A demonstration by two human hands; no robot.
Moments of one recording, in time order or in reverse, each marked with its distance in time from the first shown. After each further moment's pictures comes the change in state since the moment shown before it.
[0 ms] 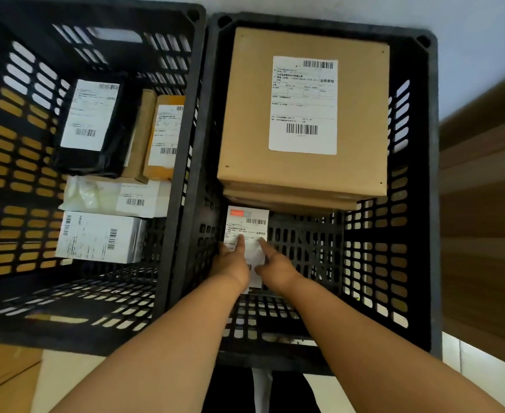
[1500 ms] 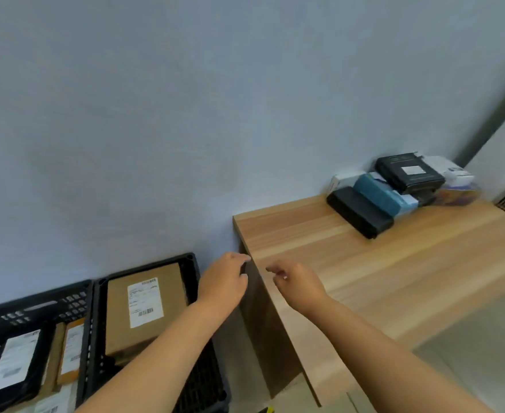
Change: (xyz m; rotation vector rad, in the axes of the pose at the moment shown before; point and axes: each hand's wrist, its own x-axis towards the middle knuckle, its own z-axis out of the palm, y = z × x) left_hand -0.462 0.290 -0.170 0.013 0.498 1.020; right_hand -0.539 -0.037 -0.271 -0.312 0.930 -0.376
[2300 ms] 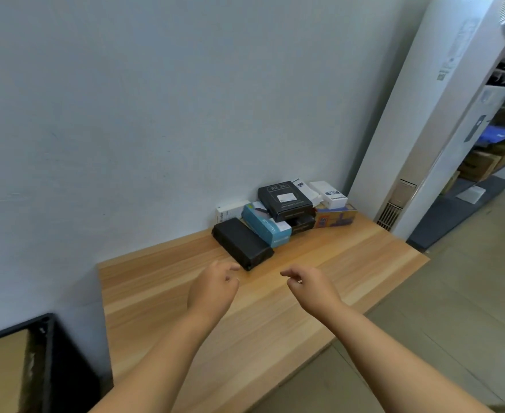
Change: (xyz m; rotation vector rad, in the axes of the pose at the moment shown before) left_hand 0.080 0.324 0.178 -0.198 0.056 0.085; right_hand -0.062 0.315 -0.258 0.024 0.242 0.165
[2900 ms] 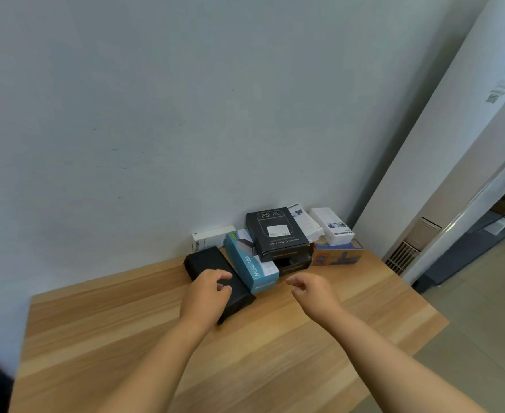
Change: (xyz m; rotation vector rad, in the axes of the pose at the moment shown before) left_hand 0.190 0.026 0.087 -0.098 0.022 -0.115; right_hand 0.213 0.092 -0.057 -0.091 -0.063 -0.002
